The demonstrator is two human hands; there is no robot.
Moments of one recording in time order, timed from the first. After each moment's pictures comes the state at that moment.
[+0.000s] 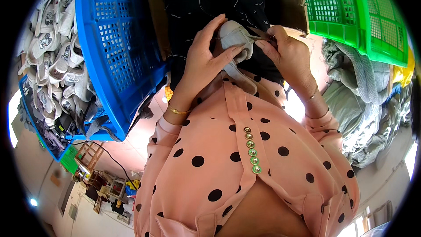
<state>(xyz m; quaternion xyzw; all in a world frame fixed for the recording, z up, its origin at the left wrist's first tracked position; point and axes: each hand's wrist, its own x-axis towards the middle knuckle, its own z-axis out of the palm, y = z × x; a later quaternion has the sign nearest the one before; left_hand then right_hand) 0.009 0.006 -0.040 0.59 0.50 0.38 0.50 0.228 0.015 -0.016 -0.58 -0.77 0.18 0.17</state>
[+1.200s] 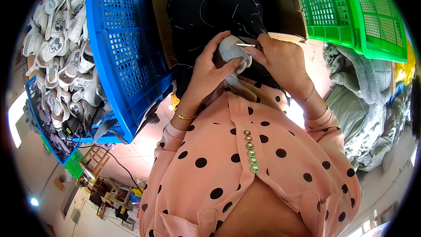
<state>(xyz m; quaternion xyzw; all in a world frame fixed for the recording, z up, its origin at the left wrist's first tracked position) 0.014 -0.002 -0.022 0.44 0.48 0.35 0.67 0.215 0.020 -0.002 -0.55 -0.82 0.13 0.09</state>
